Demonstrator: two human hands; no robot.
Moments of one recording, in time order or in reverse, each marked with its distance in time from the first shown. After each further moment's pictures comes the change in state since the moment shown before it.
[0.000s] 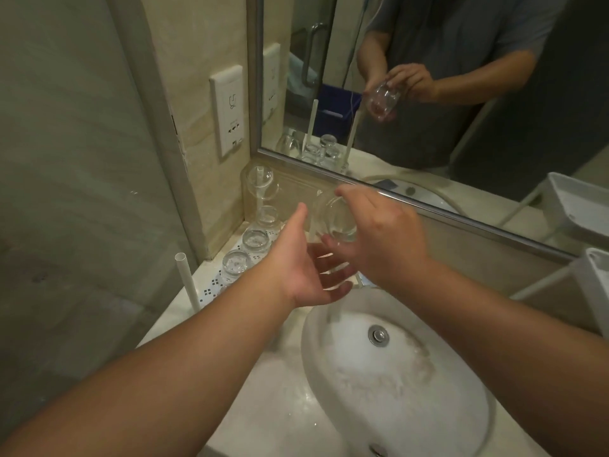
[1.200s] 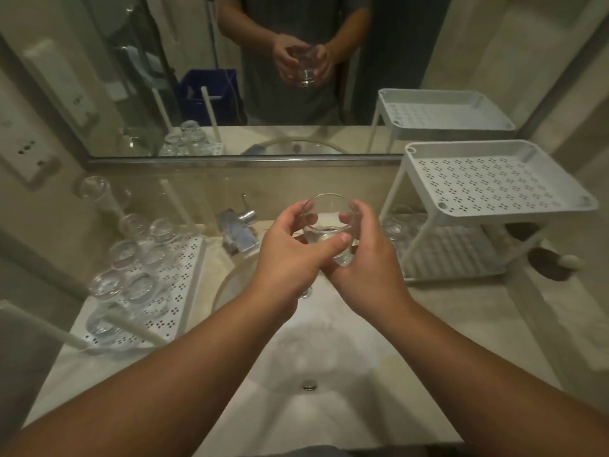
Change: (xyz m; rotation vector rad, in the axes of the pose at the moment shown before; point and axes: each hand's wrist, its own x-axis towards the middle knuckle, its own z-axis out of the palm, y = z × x) left_hand 0.019 -0.169 0.141 0.691 -0.061 0.641; right_hand -0.205 0.074 -0.091 0.477 0.044 0.954
